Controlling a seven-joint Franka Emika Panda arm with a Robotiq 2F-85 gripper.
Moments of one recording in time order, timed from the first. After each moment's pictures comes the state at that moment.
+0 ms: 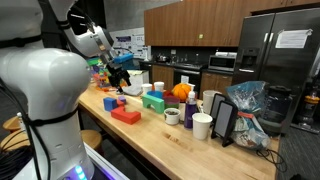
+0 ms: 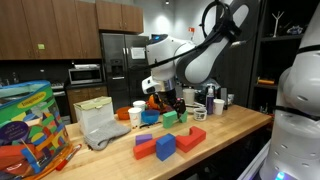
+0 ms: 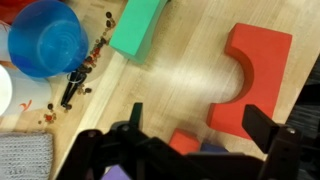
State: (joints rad) arm 0.26 -0.22 0.29 -2.63 -0.54 2.38 -0.89
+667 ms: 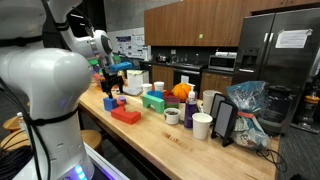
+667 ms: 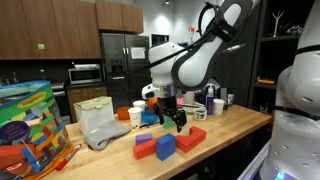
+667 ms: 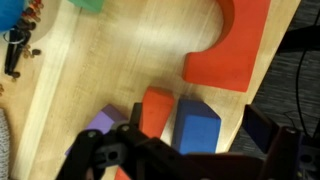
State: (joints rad) arm 0.32 -0.17 0.27 -2.67 -0.25 2.47 -0.99
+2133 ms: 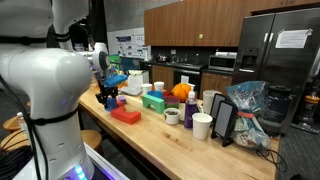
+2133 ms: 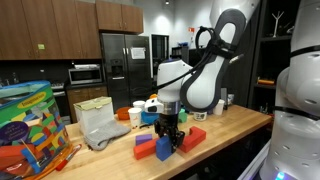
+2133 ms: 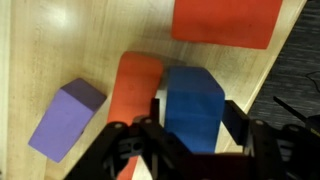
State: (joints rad) arm 0.35 -0.04 0.27 -2.77 -0.15 2.81 -0.94
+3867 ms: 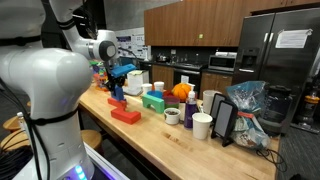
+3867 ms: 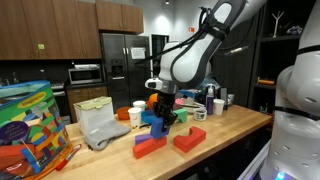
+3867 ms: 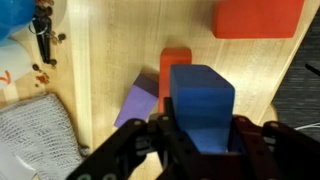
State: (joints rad) arm 0.35 -0.19 0.19 -2.75 0.14 2.77 -1.13
